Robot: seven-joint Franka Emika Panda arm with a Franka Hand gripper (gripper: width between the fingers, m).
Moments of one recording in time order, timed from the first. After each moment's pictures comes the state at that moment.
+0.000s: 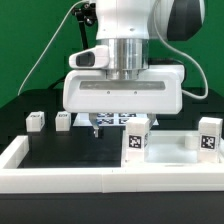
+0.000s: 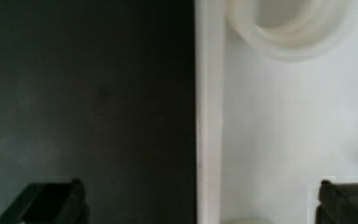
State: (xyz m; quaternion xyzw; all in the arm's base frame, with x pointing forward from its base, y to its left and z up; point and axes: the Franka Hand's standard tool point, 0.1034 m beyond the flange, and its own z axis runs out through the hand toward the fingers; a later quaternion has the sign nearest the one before) arm 0.551 -0.022 0.035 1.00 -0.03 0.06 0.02
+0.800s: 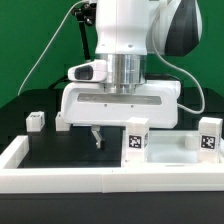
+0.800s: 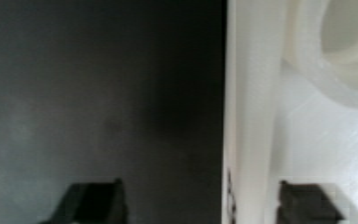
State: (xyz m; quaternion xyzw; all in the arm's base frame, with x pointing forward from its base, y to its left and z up) arm 0.548 -0.027 0.017 1.00 -0.04 0.06 0.03
